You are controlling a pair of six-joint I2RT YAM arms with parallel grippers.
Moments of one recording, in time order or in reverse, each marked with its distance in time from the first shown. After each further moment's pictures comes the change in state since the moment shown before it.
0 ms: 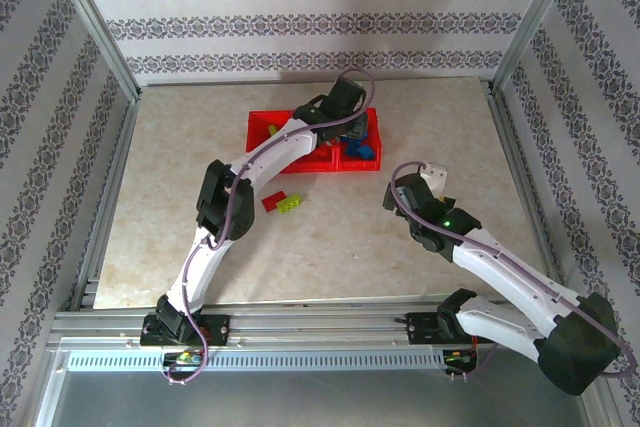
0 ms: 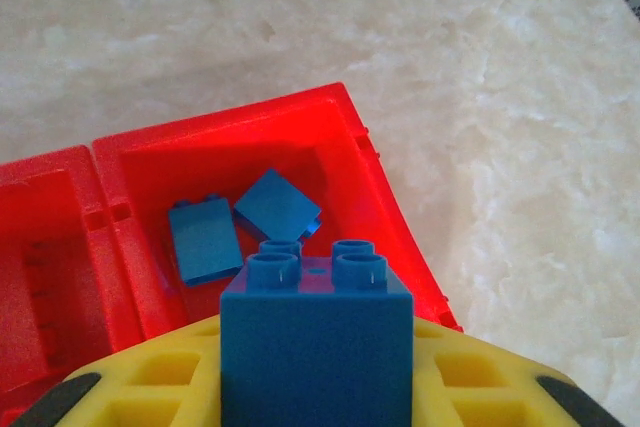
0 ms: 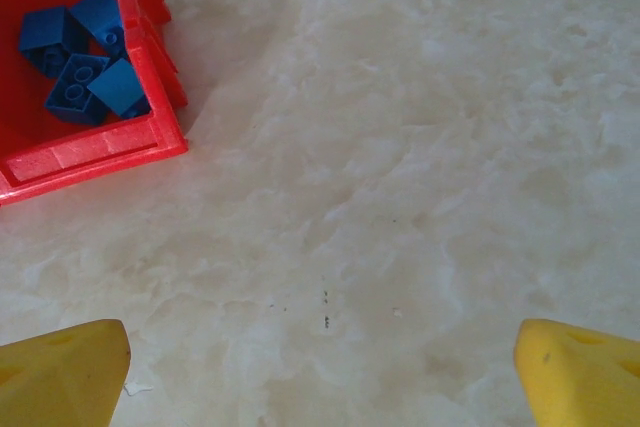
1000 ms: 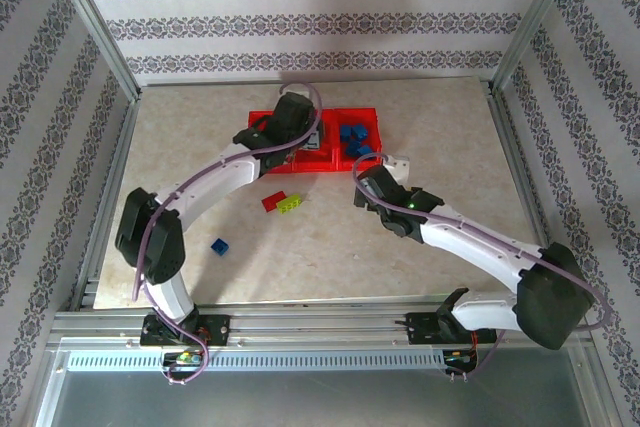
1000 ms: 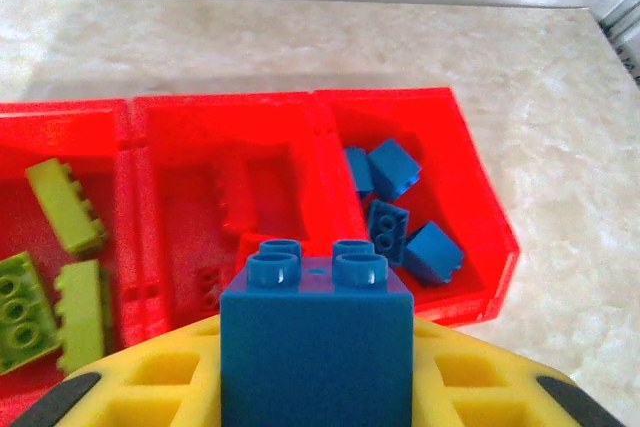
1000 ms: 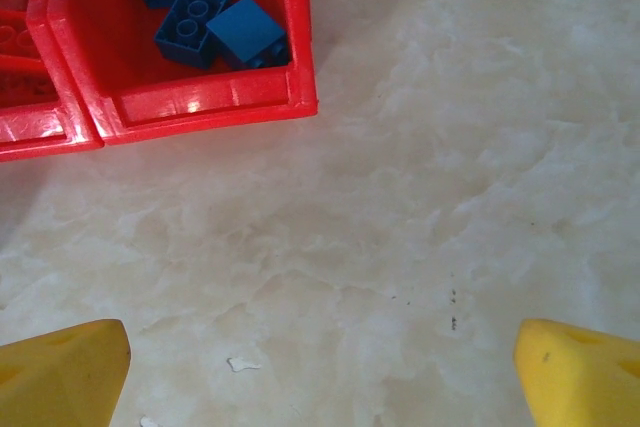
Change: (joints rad) left arm 0.045 -0.592 -0.720 0.237 -0.085 -0.085; right arm 0.122 0.266 0.142 0.049 -0.032 0.001
